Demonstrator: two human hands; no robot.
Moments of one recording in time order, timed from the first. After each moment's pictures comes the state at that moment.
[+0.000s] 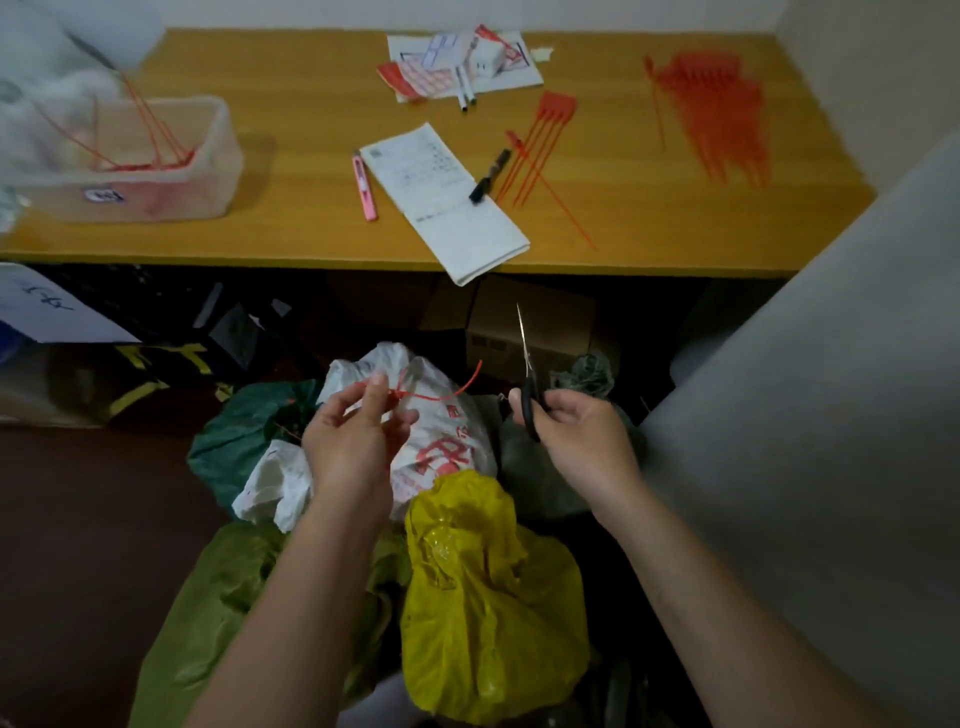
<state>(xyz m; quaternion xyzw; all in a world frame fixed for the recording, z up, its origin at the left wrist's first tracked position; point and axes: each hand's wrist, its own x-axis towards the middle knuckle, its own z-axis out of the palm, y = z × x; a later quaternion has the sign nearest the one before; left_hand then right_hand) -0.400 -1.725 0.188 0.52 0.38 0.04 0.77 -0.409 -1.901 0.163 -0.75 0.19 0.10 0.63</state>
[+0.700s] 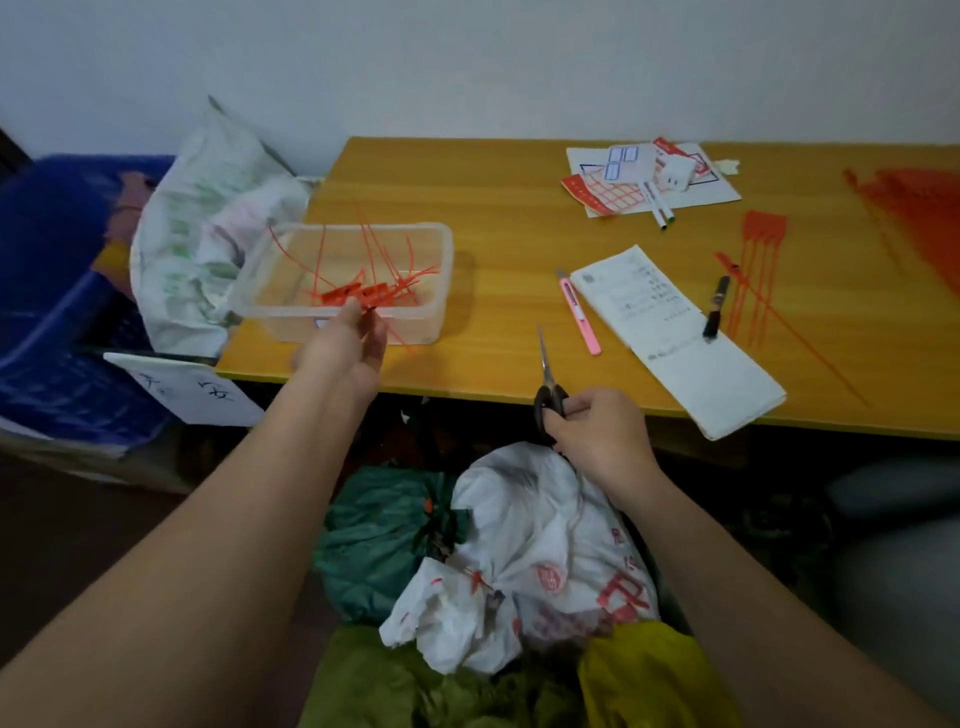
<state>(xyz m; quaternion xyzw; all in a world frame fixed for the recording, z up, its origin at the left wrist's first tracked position) -0.143 -1.436 0.243 0.41 0.41 0.08 0.81 -0.217 -1.658 0.210 -0.88 0.11 0.08 0.46</state>
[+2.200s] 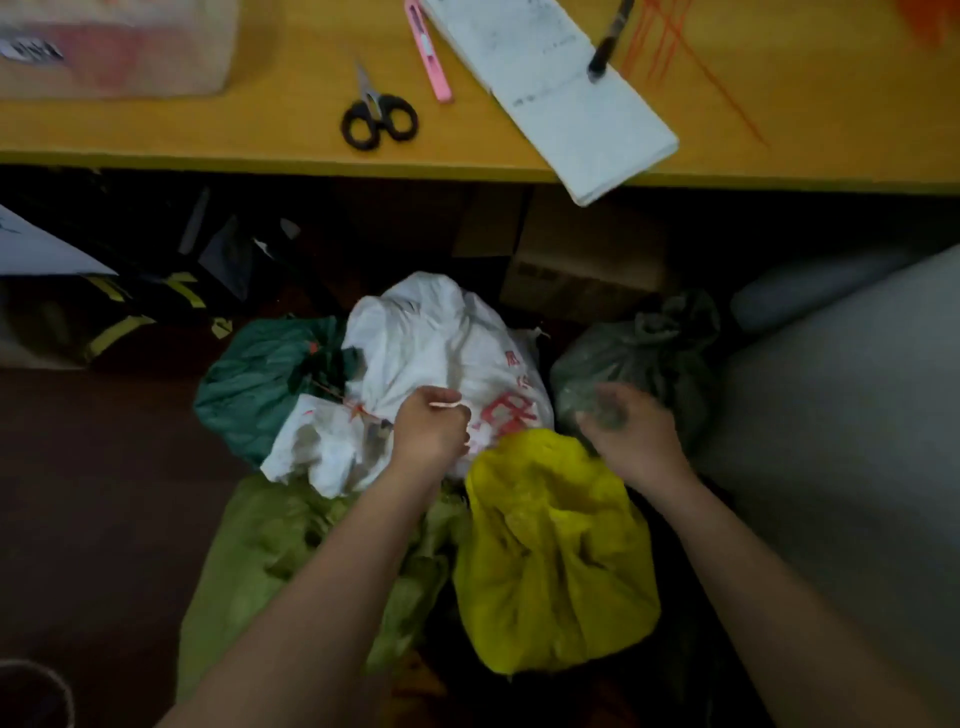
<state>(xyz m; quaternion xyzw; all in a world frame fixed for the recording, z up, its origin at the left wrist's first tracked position) -0.348 -1.643 0.043 0.69 0.36 -0.24 0.59 -0.372 -1.842 0.039 -0.90 0.22 0.18 0.33</state>
